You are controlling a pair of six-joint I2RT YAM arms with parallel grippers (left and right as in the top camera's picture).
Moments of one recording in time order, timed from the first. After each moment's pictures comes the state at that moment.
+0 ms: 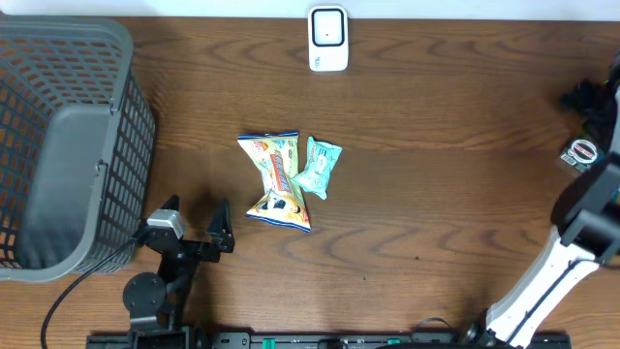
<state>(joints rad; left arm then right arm) 0.08 0.01 0.02 -0.10 0.28 -0.27 -0.47 2.23 2.16 -1.23 0.09 0.57</state>
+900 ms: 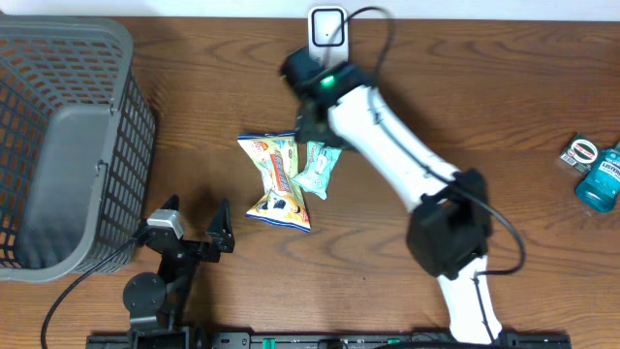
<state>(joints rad) 0.08 0.01 0.02 -0.10 0.28 -0.27 0.66 2.23 2.07 -1.27 0.20 0.85</state>
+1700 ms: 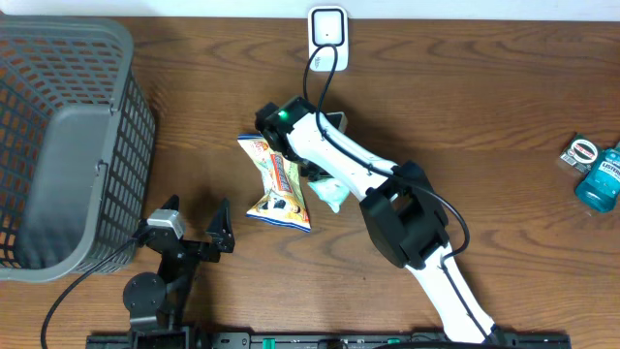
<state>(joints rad) 0.08 0.01 0.02 -0.10 0.28 -0.27 0.74 2.43 2.06 -1.49 0.52 0.92</state>
